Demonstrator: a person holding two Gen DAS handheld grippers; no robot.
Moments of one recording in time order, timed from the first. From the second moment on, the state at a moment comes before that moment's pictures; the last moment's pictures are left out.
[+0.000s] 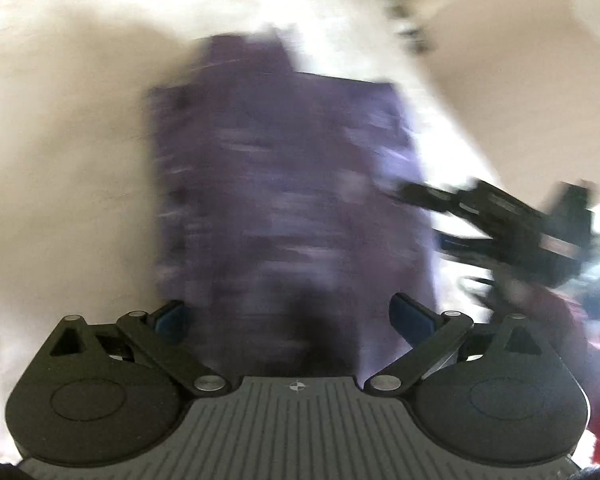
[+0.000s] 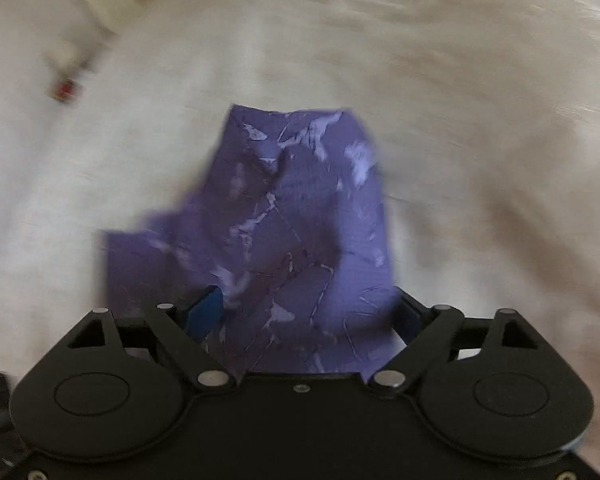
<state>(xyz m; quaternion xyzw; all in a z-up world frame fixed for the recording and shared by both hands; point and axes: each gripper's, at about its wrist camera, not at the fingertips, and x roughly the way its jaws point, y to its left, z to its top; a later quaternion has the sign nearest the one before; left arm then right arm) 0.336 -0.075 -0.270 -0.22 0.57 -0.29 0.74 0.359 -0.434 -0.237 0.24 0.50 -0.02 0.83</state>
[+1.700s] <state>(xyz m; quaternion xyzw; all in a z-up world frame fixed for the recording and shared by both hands) 0.407 -0.073 -0.224 -0.18 0.45 -0.14 0.86 0.433 -0.485 -0.214 0.15 0.41 -0.03 0.90</state>
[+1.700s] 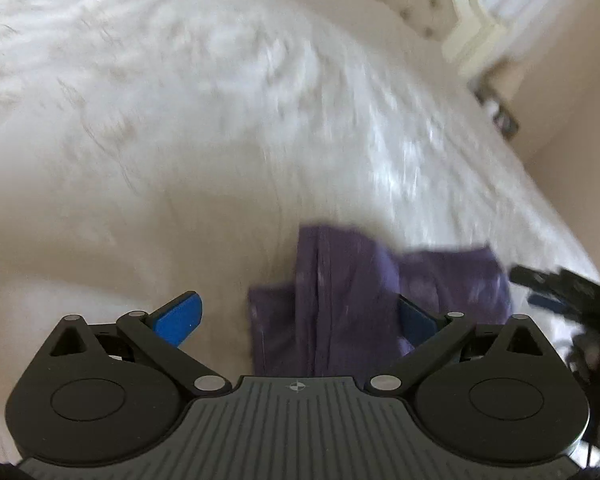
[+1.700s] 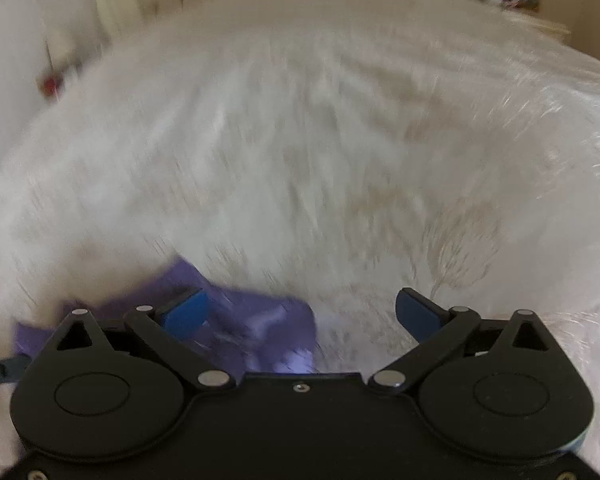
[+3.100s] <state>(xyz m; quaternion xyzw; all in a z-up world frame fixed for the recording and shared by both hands) 0.182 -0.079 -0.066 0.05 0.41 -0.12 0.90 0.148 -0.336 -0.088 0.11 0.37 -0.10 0.92</state>
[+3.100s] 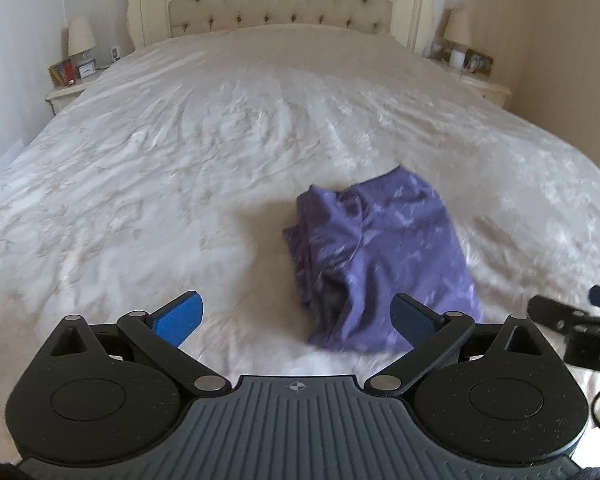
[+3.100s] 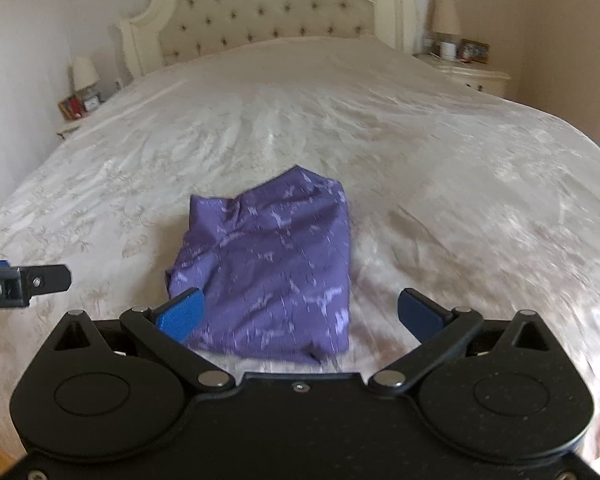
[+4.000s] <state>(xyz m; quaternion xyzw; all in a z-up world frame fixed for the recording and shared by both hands) 0.114 -0.033 -0.073 0.03 0.44 -0.14 0.89 0.080 -0.279 -0.074 0.11 0.39 -0.12 0.90</state>
